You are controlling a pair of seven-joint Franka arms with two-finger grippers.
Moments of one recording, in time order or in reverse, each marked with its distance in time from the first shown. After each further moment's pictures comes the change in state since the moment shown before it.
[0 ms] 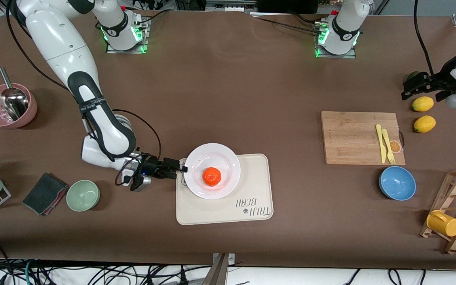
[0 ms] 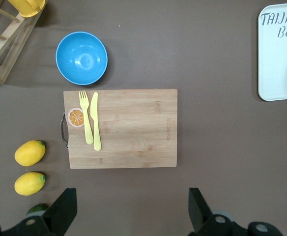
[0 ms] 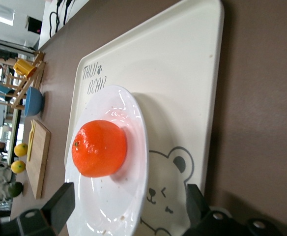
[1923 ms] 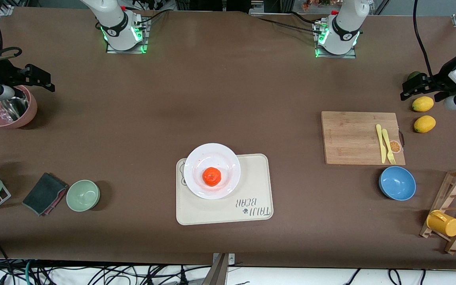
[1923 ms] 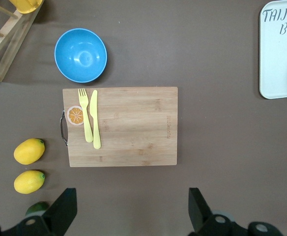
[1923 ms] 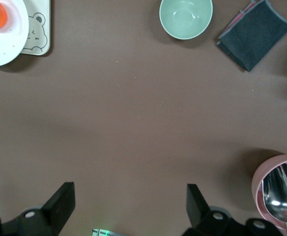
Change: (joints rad) left arm 0.000 0.008 0.000 0.002 0.000 -0.007 0.000; right arm -0.011 -0.861 -0.336 -0.157 -1.091 -0.754 0.578
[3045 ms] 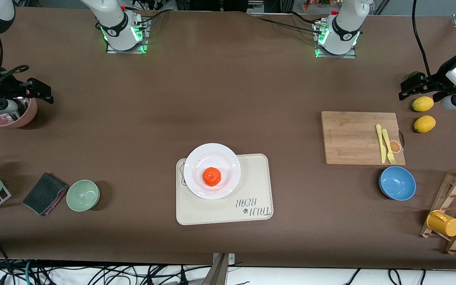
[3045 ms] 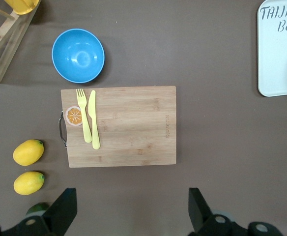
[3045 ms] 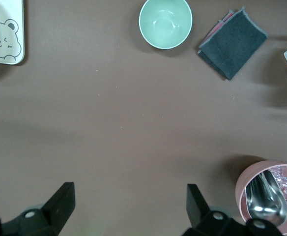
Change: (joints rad) left arm -0.003 0.001 -0.004 0.000 0.000 -0.002 0.010; right arm 0.005 0.051 0.002 0.014 -0.055 0.063 0.025
